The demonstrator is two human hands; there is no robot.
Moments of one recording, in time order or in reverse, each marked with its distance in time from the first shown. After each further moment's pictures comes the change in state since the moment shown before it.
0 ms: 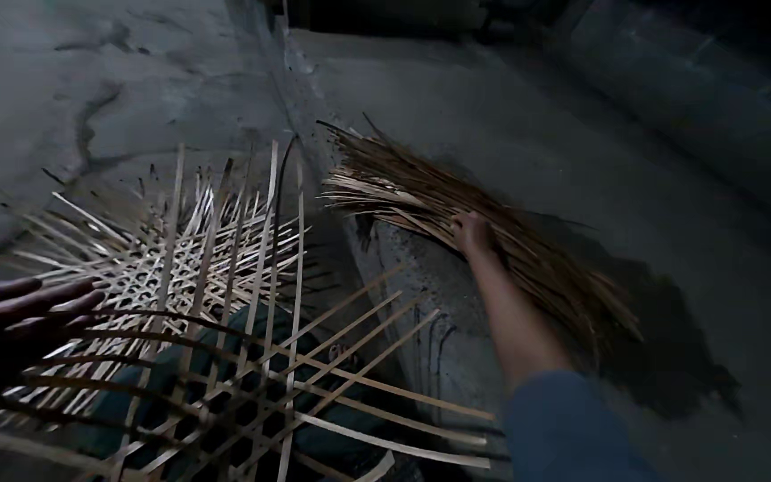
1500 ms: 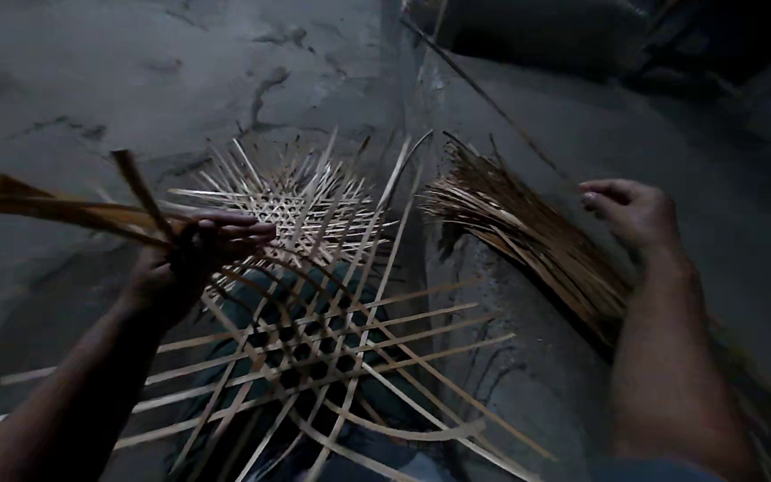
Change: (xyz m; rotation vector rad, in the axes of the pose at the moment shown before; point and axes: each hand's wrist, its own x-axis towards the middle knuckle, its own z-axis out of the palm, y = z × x) left_hand -0.066 0.019 0.033 0.032 -0.012 0.271; right_hand -0.022 -0.076 -0.156 0.492 0.033 -0.527
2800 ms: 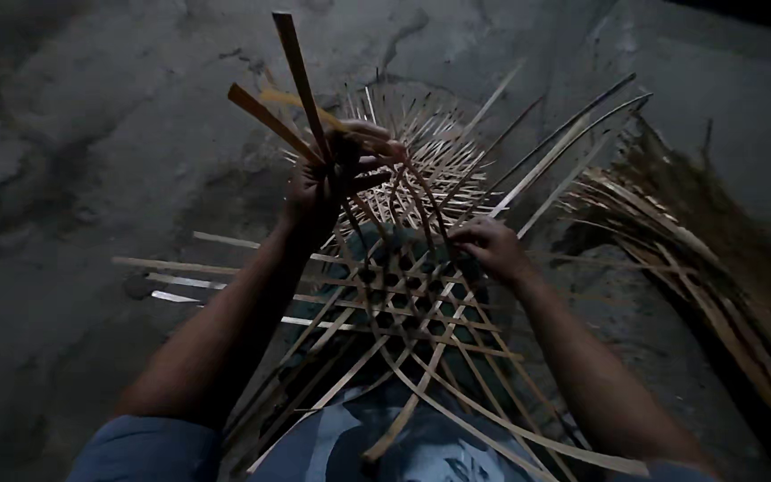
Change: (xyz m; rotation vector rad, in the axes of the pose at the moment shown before) left_hand -0.017 0.016 -0.025 0.001 0.226 0.228; right_hand -0.083 -0.178 0.314 0.264 -0.542 -0.658
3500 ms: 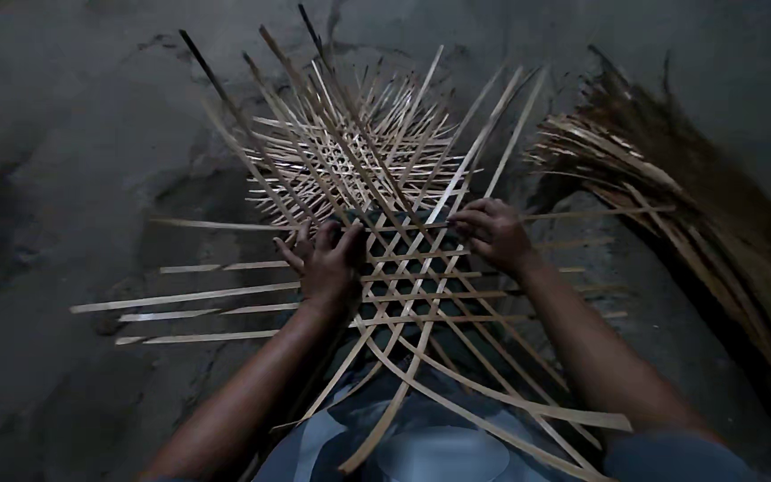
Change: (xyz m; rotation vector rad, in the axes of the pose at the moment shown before) left_hand -0.113 -0.107 0.037 1.546 -0.032 -0.384; right_hand -0.058 0.042 -0.010 -0.261 0.102 -0.031
